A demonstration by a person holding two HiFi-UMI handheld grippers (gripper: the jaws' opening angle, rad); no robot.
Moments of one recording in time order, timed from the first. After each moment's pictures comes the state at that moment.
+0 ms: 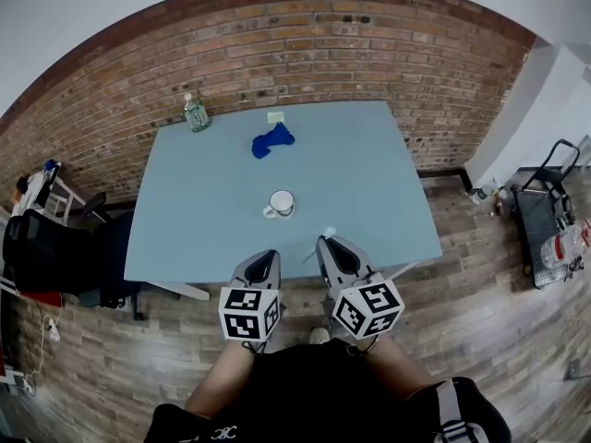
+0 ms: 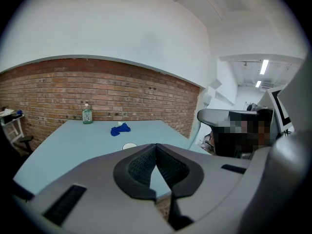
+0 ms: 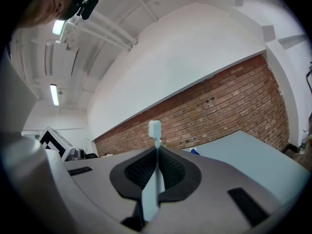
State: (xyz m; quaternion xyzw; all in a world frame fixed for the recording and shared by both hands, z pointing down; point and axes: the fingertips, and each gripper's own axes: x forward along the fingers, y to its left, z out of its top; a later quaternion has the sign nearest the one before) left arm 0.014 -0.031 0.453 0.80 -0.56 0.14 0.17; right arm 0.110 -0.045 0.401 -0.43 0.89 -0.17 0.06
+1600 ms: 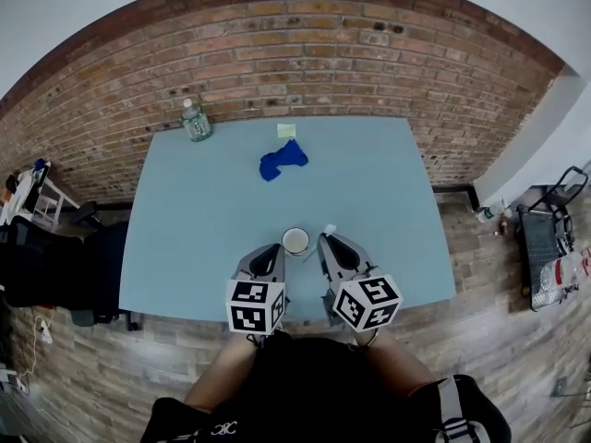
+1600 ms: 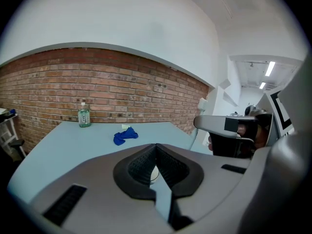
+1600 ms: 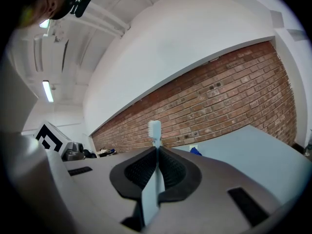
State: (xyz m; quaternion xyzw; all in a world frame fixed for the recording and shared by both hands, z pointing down) left arm -0.042 -0.194 0.473 0.79 -0.56 0.14 0.19; right arm 0.044 -0.209 0.434 -0.42 0.89 -0.19 0.02
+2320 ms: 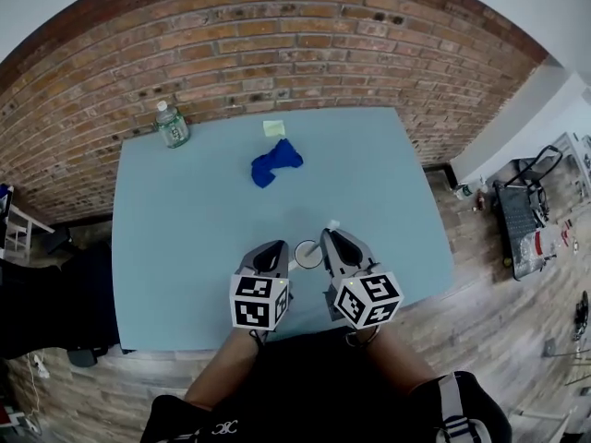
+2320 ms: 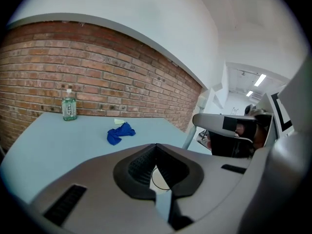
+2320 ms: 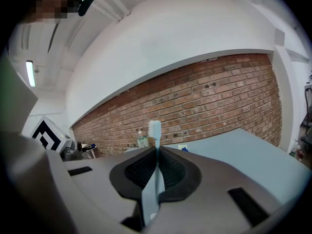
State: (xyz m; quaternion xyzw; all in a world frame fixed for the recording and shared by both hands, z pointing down) left arm -0.098 -0.271 0.503 0.84 -0.48 0.14 0.23; right arm -0.015 -0.279 0.453 -0.51 0.84 -0.18 -0.03
